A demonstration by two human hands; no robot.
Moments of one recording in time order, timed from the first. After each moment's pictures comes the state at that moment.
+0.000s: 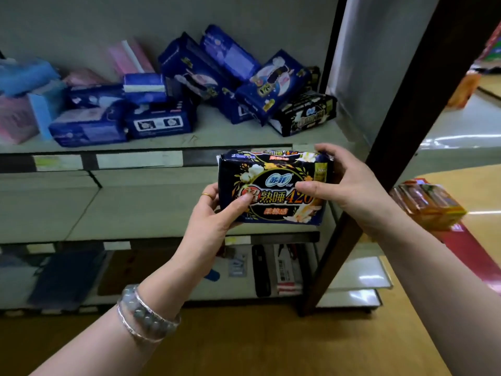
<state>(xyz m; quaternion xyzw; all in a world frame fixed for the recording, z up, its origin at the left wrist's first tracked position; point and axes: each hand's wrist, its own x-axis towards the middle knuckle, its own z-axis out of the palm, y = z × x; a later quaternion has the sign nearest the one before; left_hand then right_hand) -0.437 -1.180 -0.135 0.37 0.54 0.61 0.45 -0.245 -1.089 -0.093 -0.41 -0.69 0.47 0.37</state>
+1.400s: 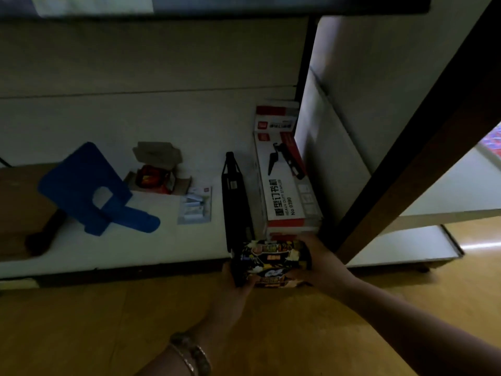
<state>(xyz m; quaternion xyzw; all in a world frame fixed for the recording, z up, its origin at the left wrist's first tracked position) -0.384 -1.095 -0.884 0.36 0.73 0.34 0.47 -0.203 -1.004 -0.862 -0.50 -0.75 0.43 0.09</state>
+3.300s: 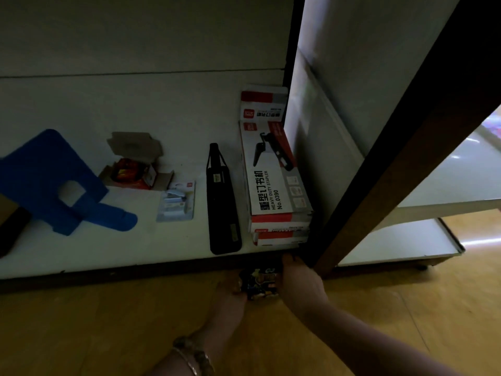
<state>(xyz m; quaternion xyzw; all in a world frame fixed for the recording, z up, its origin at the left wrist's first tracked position) -0.357 -1.073 -0.959 0.29 0.76 0.32 0.48 -0.219 -1.020 -0.924 -0.59 -0.76 0.28 -0.01</state>
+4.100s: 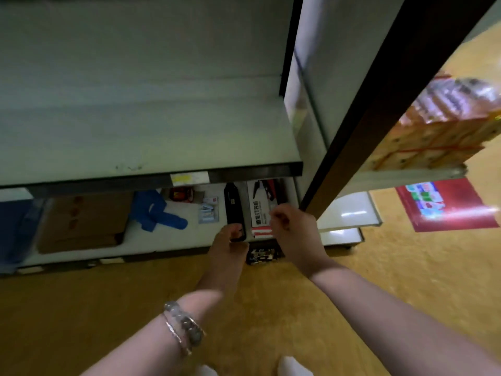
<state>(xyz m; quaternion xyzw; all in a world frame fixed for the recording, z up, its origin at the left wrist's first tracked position) -0.352 -1.149 -0.426 0.34 0.74 0.36 0.45 -0.228 -1.088 -0.415 -0.55 -0.72 0.36 0.23</state>
